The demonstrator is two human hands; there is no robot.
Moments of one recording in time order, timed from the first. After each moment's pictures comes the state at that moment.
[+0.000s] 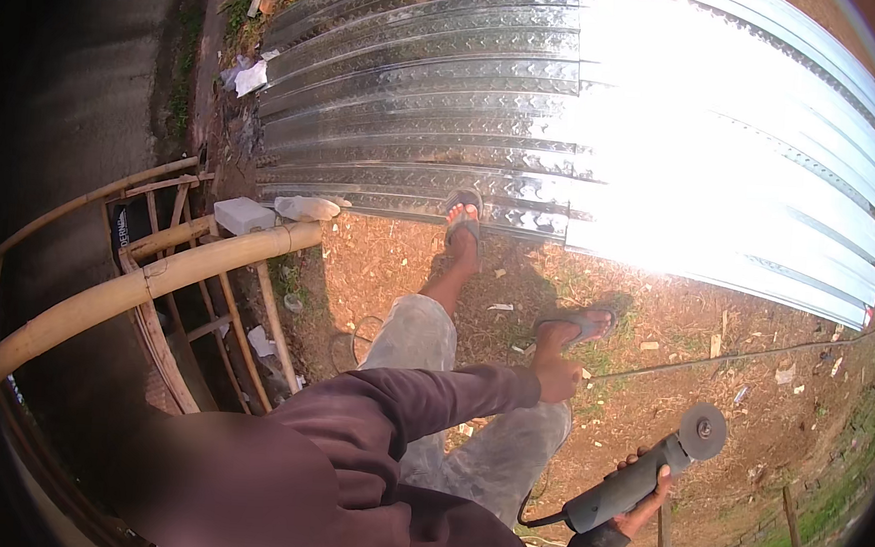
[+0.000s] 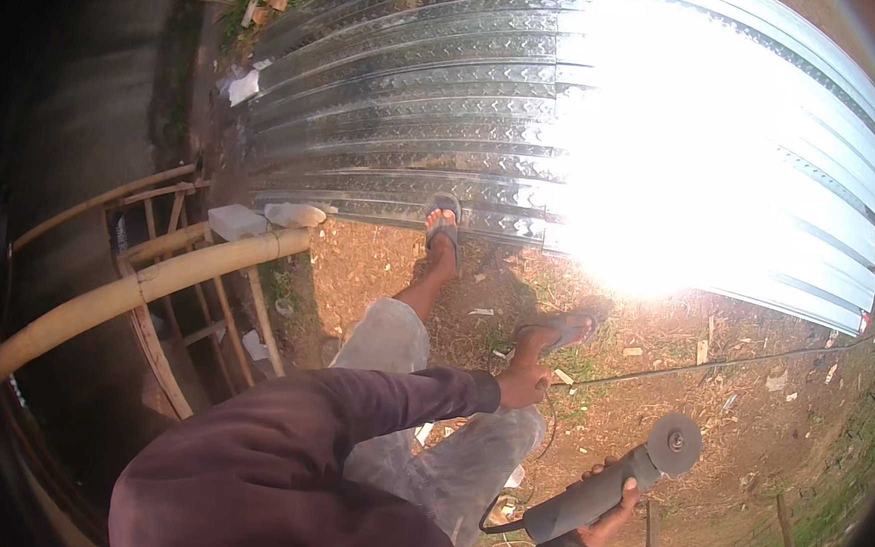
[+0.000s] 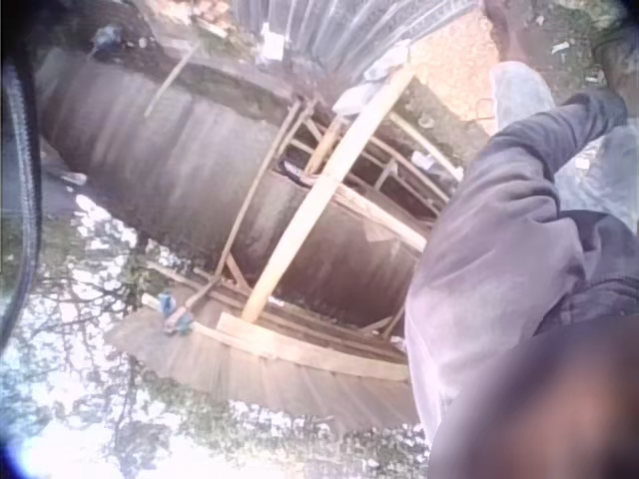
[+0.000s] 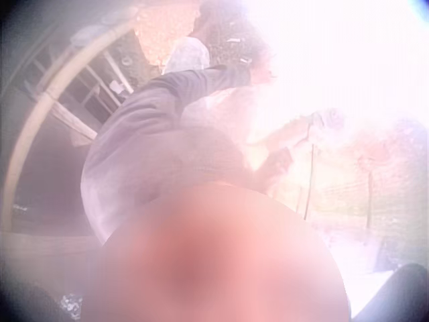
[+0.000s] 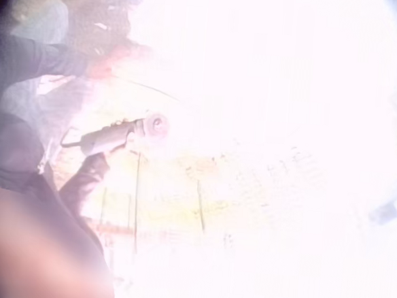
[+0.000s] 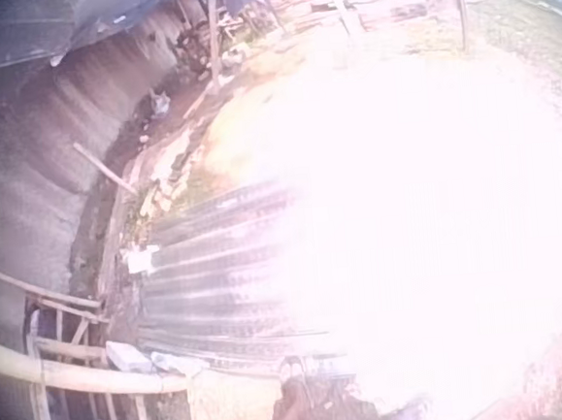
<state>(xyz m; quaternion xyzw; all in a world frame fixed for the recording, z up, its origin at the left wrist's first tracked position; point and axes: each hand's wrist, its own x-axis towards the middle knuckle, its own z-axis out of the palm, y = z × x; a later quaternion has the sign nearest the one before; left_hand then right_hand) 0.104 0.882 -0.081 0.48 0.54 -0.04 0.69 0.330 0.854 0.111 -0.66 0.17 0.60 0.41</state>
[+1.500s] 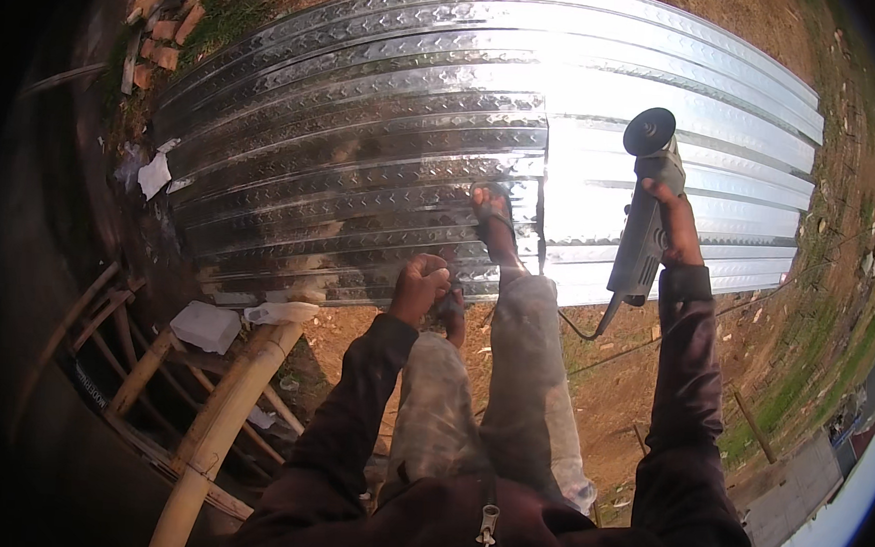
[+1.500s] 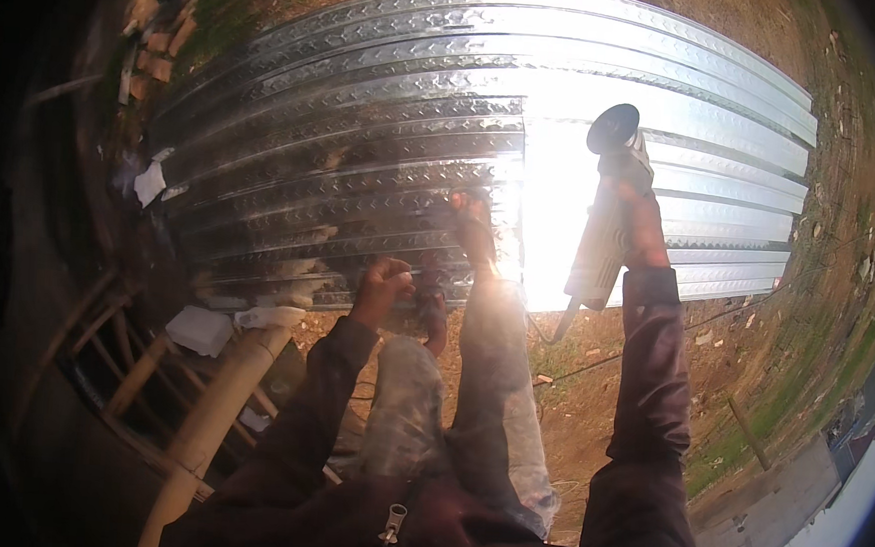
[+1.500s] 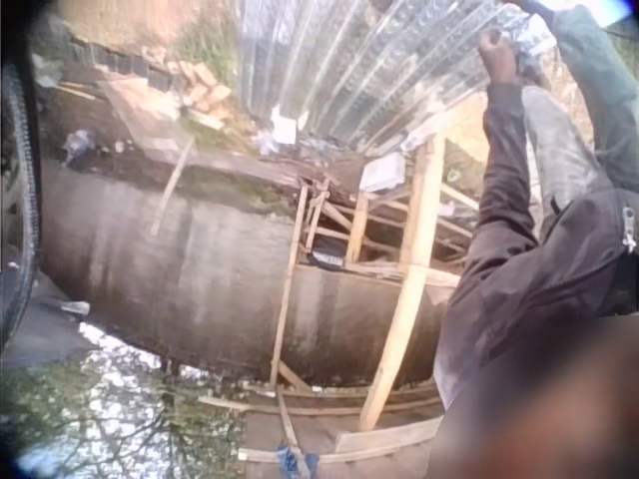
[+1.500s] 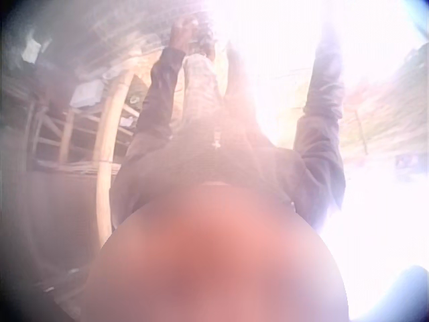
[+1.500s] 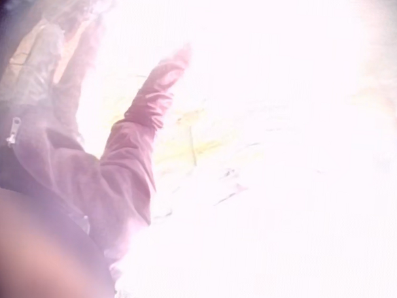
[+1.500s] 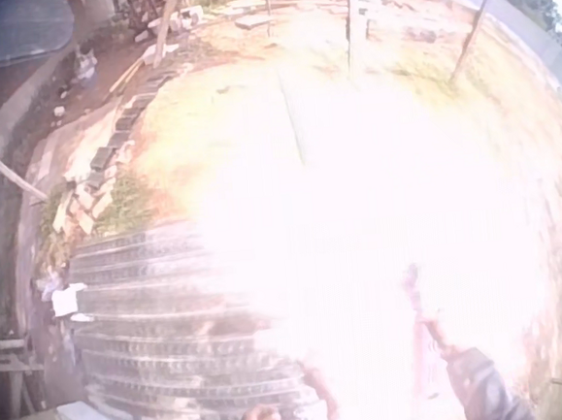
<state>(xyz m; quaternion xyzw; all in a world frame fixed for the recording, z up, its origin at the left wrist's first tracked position) -0.292 1.305 -0.031 0.10 0.68 0.21 0.69 0.075 1.499 0.026 -0.72 -0.19 0.61 0.26</state>
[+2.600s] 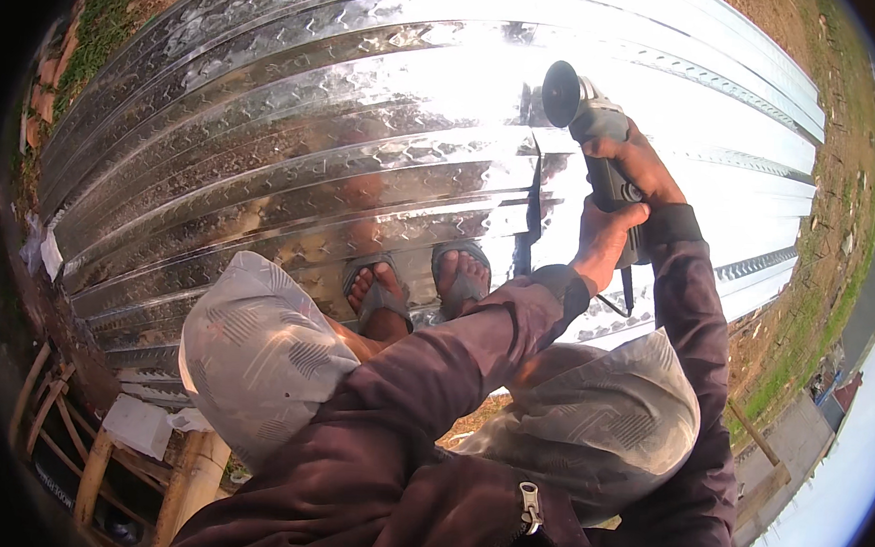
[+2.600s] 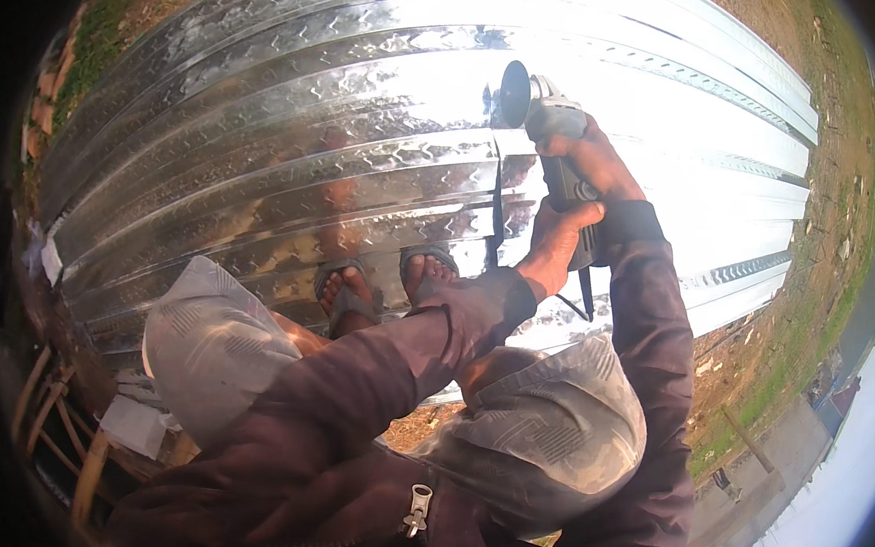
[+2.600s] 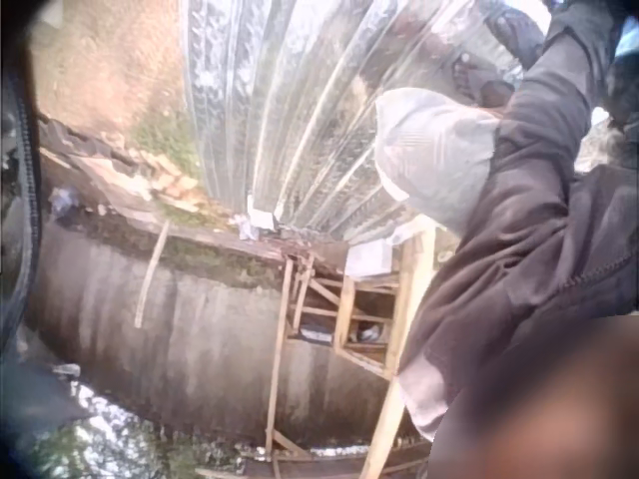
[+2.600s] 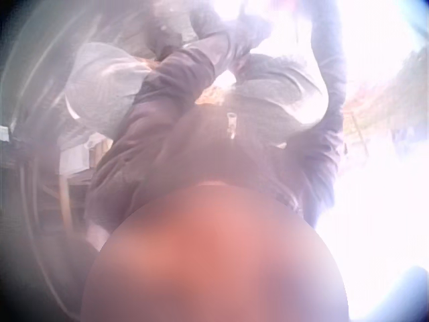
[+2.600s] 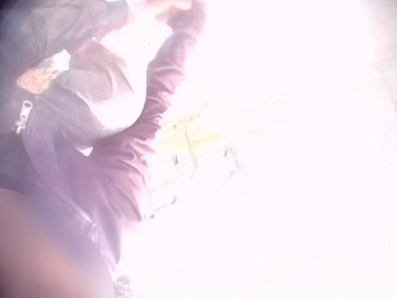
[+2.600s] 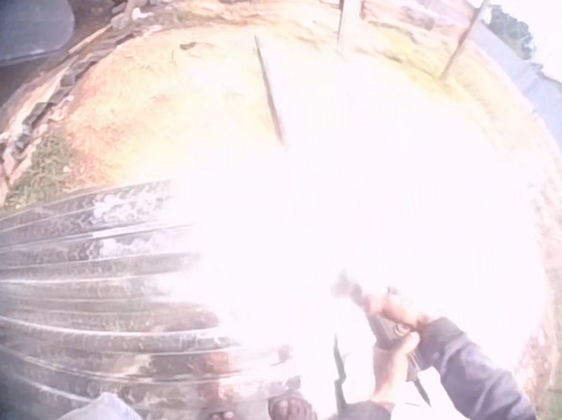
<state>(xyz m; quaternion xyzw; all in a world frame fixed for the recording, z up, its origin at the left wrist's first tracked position) 0.000 1.488 -0.295 -0.10 0.38 0.42 0.82 0.060 1.598 -0.273 -0.69 -0.41 0.58 0.13</state>
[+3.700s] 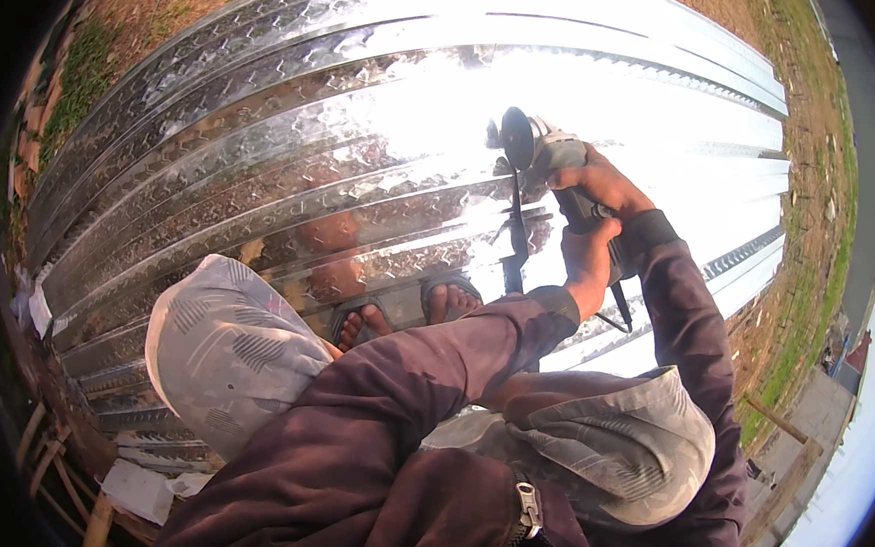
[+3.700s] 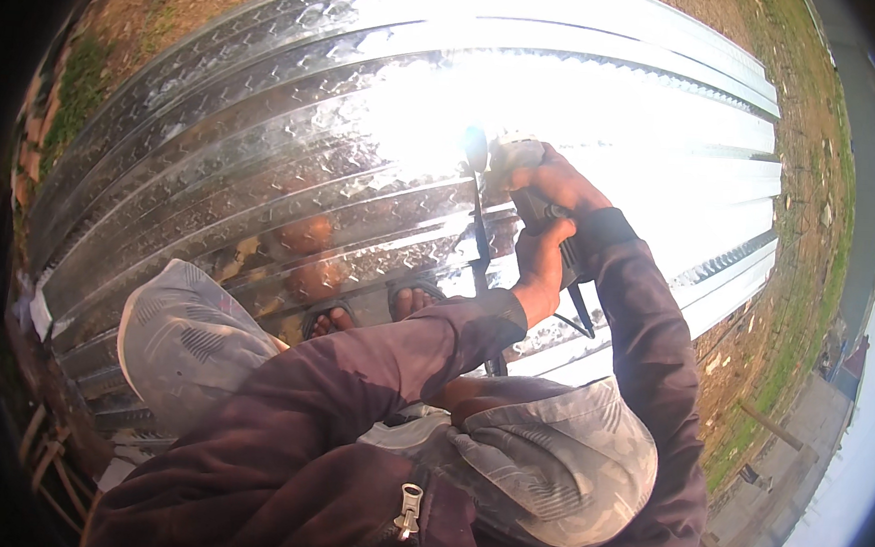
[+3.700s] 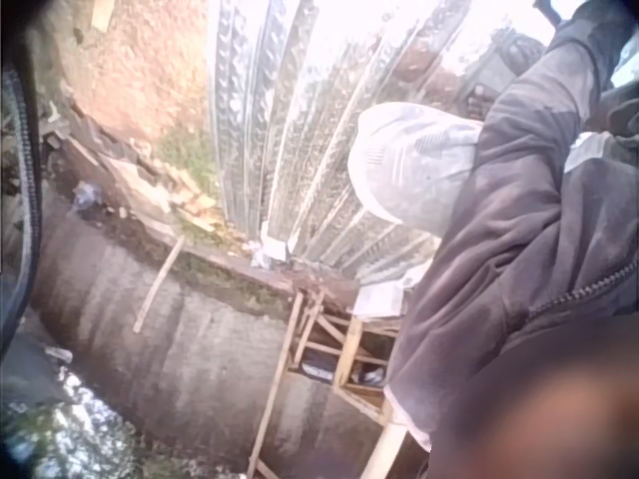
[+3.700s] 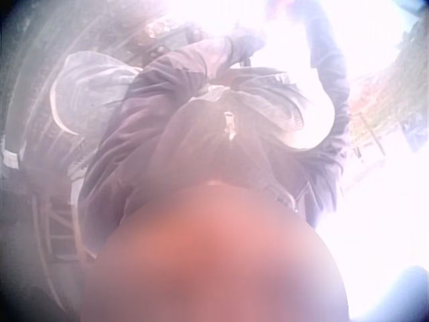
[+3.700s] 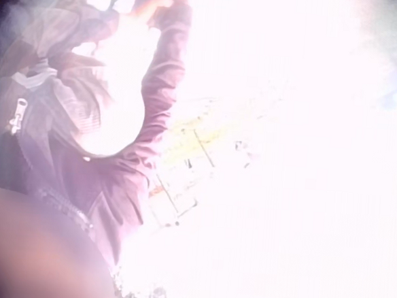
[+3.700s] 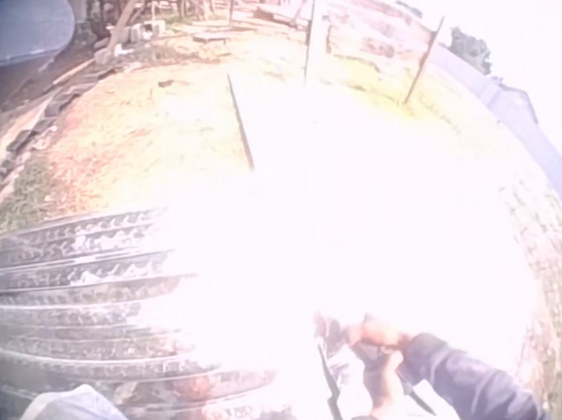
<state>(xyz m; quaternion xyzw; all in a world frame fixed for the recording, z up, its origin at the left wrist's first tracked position) 0.014 1.462 -0.298 -0.10 0.46 0.41 0.78 0.085 1.568 -0.304 -0.70 -0.40 0.59 0.08</state>
